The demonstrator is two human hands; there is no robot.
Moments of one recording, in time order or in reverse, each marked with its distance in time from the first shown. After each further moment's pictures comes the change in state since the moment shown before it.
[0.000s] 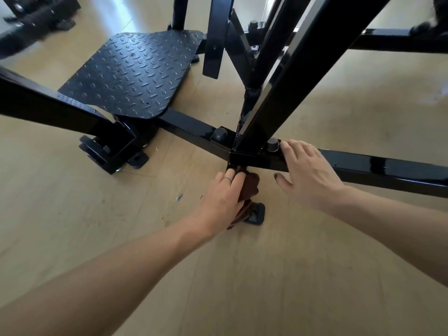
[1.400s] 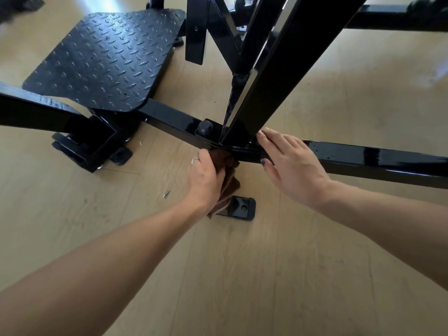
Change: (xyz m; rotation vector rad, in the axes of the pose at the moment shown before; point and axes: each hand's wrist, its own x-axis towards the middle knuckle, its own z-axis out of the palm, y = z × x) left_hand 0.039 0.002 -0.014 -0.278 0.062 -0.488; right_hand 0.006 0.004 0.015 0.059 0.152 -0.116
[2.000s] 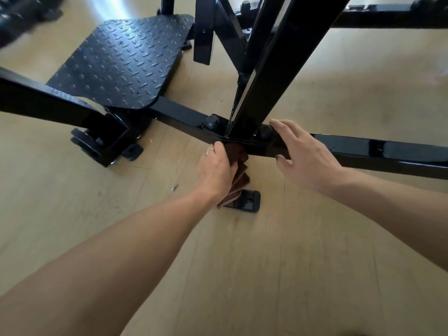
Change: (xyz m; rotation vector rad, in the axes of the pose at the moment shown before) left_hand 0.001 0.000 0.014 0.104 0.065 0.113; right_hand -0.006 -0.001 -0.029 0.325 -0.077 0.123
